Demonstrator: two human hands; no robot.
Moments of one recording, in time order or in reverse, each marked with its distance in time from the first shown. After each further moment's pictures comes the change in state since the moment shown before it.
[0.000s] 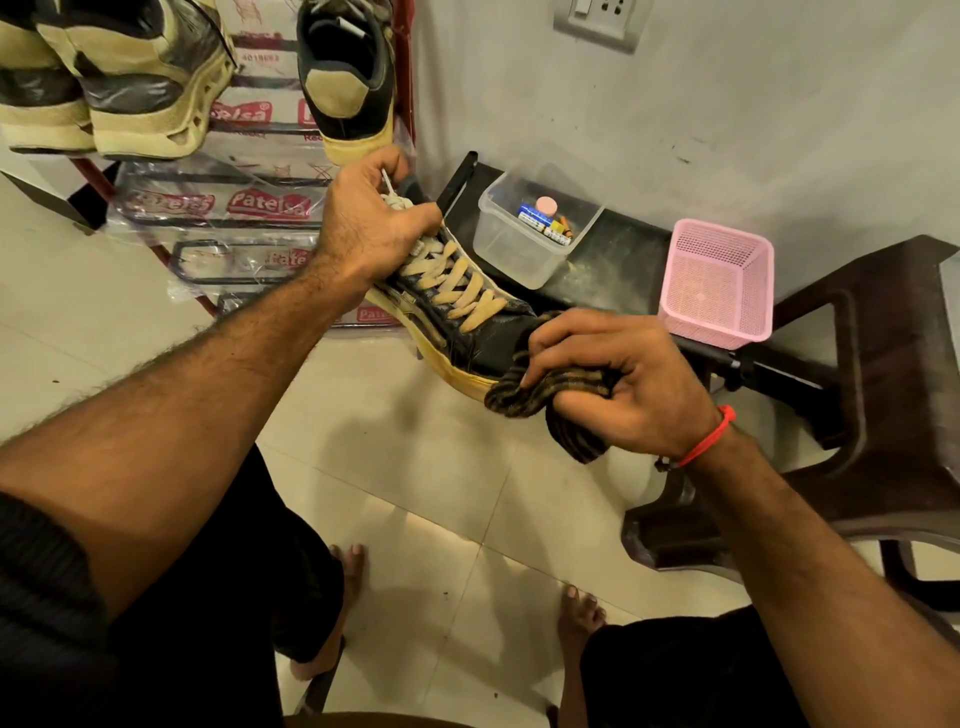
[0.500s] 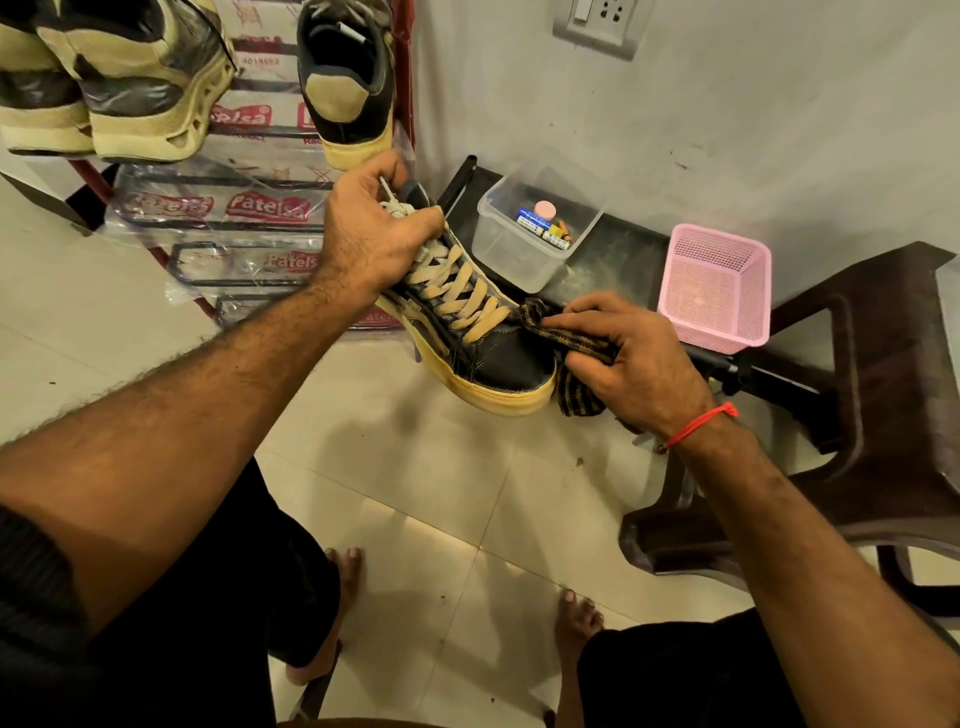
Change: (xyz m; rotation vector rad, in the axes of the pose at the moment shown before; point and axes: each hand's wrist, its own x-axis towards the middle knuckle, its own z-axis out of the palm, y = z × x) left_hand -0.004 -0.003 0.006 -0.051 0.074 0.054; right_hand 0.000 0.027 -0.001 -0.174 0.041 0.389
